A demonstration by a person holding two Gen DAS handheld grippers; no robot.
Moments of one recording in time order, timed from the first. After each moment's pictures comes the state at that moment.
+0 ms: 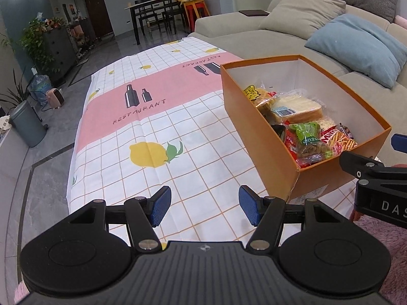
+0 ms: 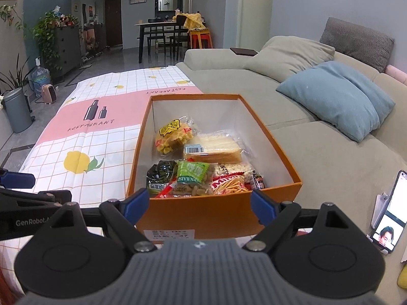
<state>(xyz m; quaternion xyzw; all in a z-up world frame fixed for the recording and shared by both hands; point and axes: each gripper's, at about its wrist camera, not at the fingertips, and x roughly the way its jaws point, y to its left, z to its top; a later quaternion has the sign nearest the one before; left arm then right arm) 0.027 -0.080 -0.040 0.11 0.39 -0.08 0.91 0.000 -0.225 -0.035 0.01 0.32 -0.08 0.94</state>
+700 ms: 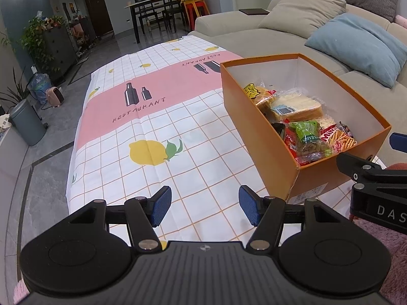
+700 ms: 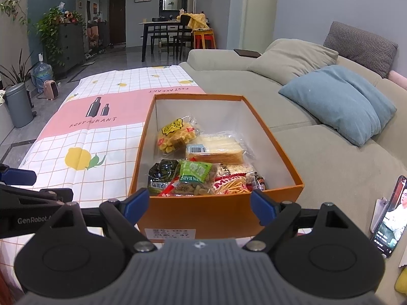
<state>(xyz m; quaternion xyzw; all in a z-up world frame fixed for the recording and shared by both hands) 0.025 -0.081 -0.041 0.11 0.39 -0.08 0.91 -0.002 -0.221 -0.035 0.00 0.32 -0.07 0.94</state>
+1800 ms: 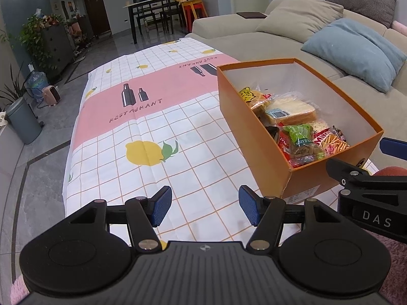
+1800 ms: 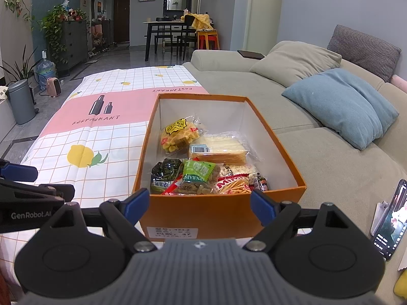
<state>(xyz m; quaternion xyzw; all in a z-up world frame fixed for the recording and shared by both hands) 0.022 -0.080 -0.035 0.09 0.39 -0.09 0.91 -0.003 -0.217 -0.035 -0.01 0.32 -0.06 0.94</state>
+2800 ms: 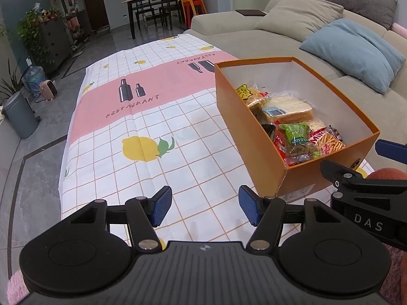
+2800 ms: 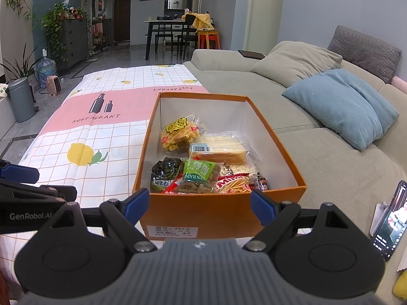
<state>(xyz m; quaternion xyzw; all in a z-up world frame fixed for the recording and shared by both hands) 0.022 -0.083 -0.034 0.08 0.40 -0.09 0.91 -0.002 -0.217 -0.035 -0.02 0.32 -0.06 0.94</state>
